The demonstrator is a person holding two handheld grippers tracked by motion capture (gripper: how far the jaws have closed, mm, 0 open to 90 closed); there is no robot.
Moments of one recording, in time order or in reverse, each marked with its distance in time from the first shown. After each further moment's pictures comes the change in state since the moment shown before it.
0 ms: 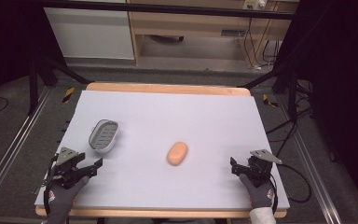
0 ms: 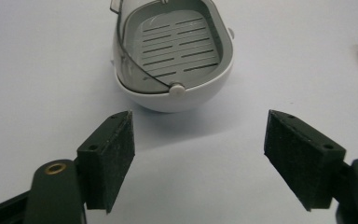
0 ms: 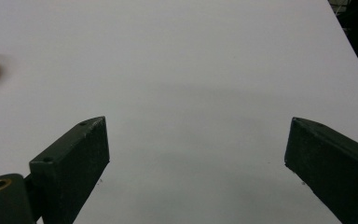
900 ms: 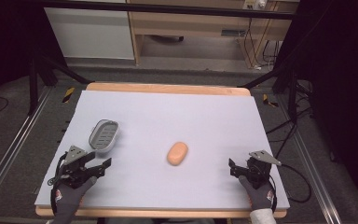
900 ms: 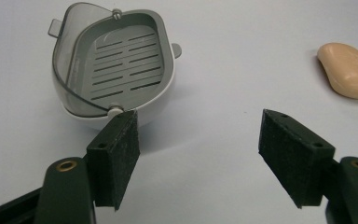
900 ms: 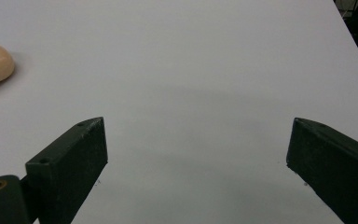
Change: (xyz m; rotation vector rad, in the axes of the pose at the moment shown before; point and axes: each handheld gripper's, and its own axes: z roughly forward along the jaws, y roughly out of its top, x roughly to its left) left arm -0.027 0.013 0.000 -0.003 -0.067 0.036; right arm 0.006 -0.001 -0.004 -0.010 0.013 -0.020
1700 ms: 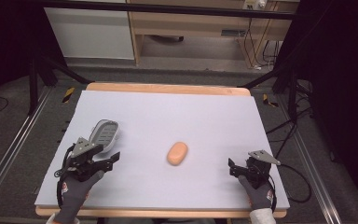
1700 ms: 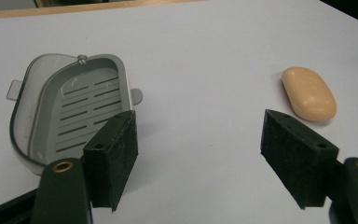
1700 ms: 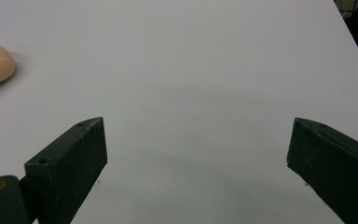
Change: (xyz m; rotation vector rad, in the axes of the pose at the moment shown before) left arm -0.022 0.031 0.001 -0.033 -0.050 0.045; right arm 0.001 0.001 0.000 0.002 -0.001 -0.002
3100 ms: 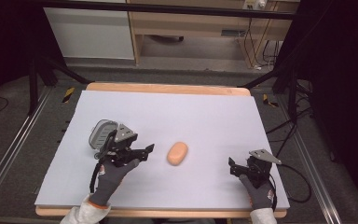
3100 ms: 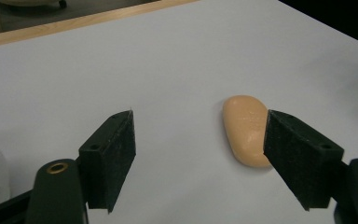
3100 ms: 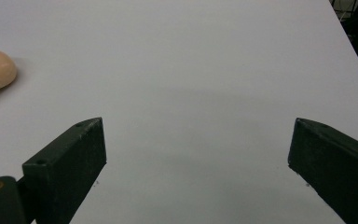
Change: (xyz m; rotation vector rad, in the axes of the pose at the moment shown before) left arm -0.069 0.049 0.062 0.038 -0.103 0.098; right arm -0.001 0.003 -0.001 -0.005 0.000 0.005
